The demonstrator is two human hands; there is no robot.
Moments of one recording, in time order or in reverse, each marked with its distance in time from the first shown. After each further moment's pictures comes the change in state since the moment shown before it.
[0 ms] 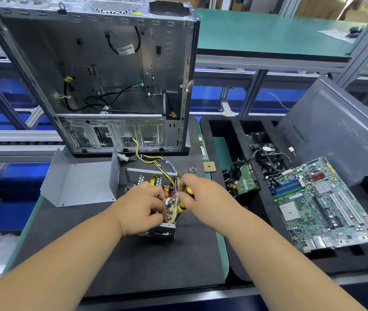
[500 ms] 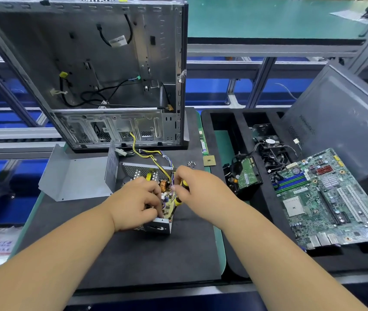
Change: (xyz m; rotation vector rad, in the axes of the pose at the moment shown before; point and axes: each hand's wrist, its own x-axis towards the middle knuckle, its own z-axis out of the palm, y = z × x) left_hand 0.000 0.010 -0.003 0.012 -0.019 -0.036; right_hand 0.003 0.013 -0.003 -0.033 0.018 -0.098
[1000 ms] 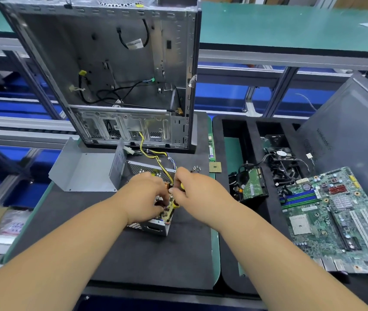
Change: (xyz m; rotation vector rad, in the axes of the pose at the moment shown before) left_hand 0.020 0.022 0.001 0.214 0.061 -0.144; right_hand 0.012 0.009 -0.002 -0.062 -0.073 -0.097
